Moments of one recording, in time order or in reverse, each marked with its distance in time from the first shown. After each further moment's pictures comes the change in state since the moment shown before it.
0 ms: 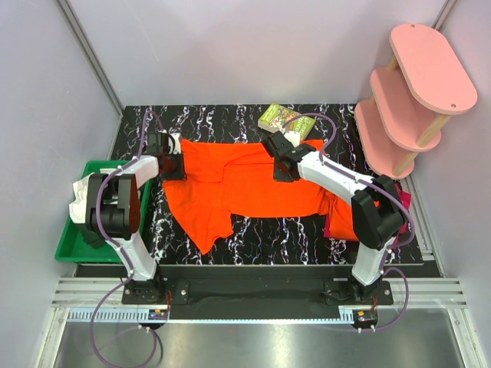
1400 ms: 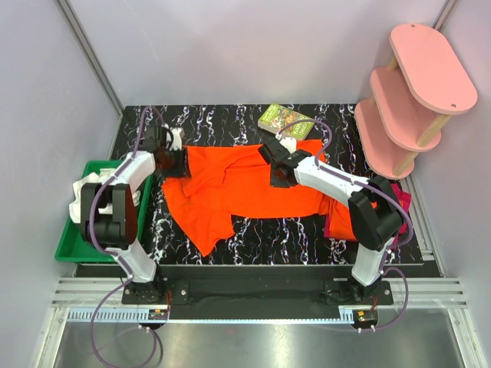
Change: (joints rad) left arm -0.016 -0.103 0.042 -0.206 0.078 0.050; right arm 0.035 0.000 -0.058 0.042 -0.010 0.035
